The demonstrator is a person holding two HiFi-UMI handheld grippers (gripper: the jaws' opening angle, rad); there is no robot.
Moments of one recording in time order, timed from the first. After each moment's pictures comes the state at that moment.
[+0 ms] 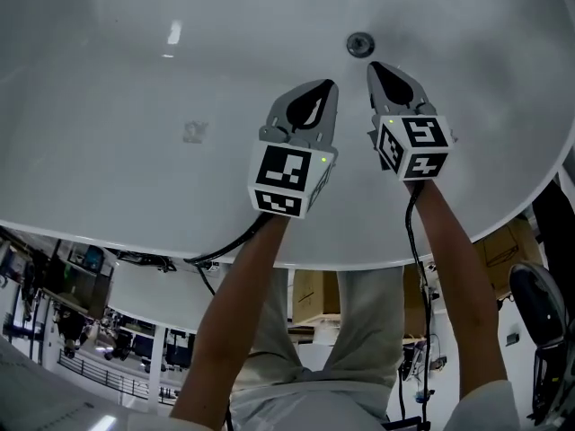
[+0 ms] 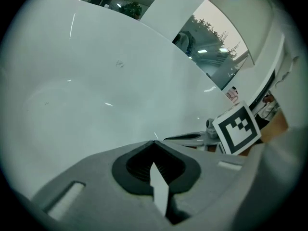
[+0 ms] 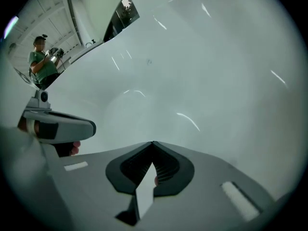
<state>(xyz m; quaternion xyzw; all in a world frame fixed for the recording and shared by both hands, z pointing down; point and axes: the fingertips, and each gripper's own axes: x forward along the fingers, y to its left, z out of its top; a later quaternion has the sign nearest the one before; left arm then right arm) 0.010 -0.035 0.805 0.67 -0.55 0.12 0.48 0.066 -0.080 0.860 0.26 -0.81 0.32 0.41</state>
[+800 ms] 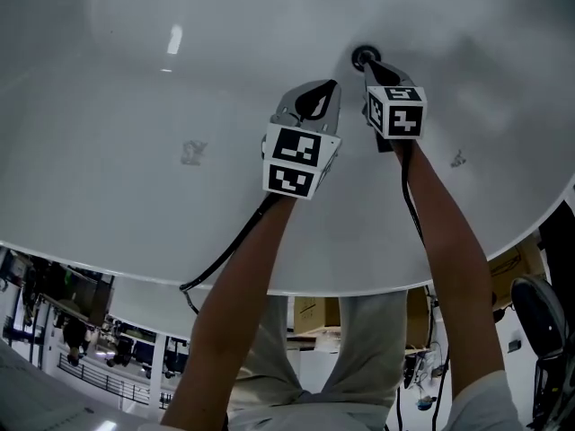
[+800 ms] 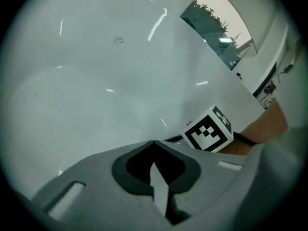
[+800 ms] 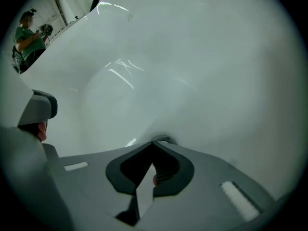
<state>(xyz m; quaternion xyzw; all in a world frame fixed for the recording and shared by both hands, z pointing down) 0.018 -0.046 0.887 0.68 -0.52 0.17 0.49 0.089 -0.084 0.998 0.26 -0.75 0.34 0.51</state>
